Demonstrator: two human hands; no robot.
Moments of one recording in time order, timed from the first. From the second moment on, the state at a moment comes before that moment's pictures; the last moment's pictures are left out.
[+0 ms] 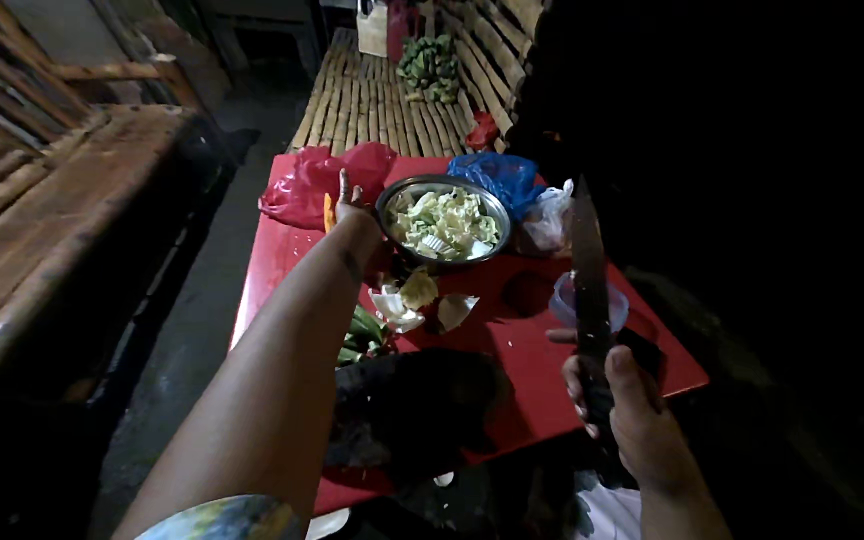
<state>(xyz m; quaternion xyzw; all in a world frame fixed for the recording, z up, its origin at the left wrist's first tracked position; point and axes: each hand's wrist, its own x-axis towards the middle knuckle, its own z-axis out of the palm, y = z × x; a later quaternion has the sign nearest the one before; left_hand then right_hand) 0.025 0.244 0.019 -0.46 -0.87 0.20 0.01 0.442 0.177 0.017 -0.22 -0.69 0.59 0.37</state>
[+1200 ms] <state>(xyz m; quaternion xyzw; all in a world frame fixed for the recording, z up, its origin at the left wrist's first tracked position) 0.022 0.224 0.021 -0.50 -0.85 0.15 0.00 0.441 0.178 0.014 -0.23 -0.69 0.56 0.39</state>
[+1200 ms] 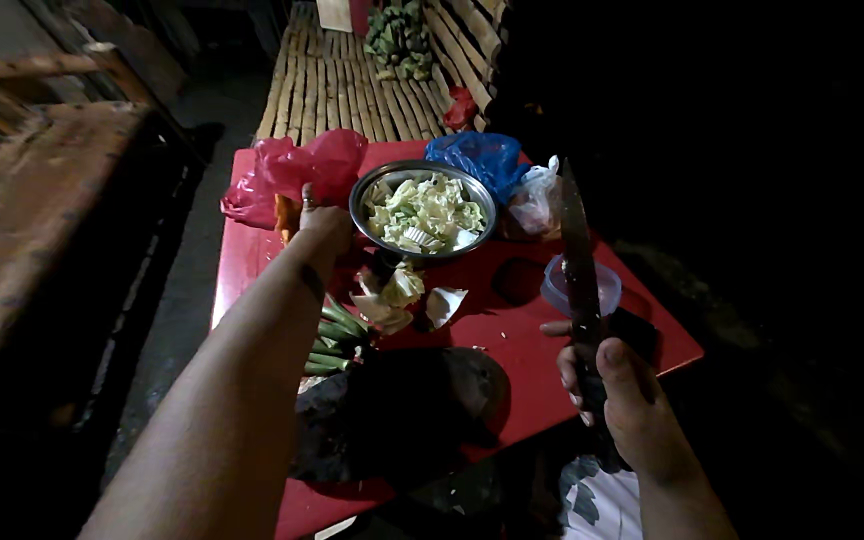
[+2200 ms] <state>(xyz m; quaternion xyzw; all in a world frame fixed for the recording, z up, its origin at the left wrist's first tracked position) 0.181 0.200 0.028 -0.72 -0.69 0.01 -0.01 0.451 0.173 0.012 -0.26 -0.70 0.54 0.39</state>
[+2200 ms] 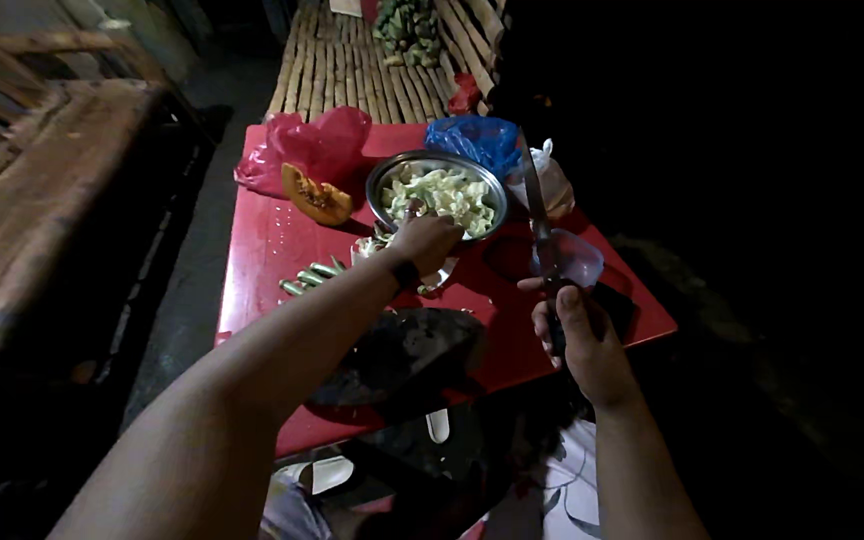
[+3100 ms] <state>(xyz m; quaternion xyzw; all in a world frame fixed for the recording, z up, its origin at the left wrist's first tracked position) 0.061 -0.021 -0.015 -0.63 -0.76 -0.11 -0.06 0.351 0.150 0.006 -0.31 -0.68 0.65 0.16</state>
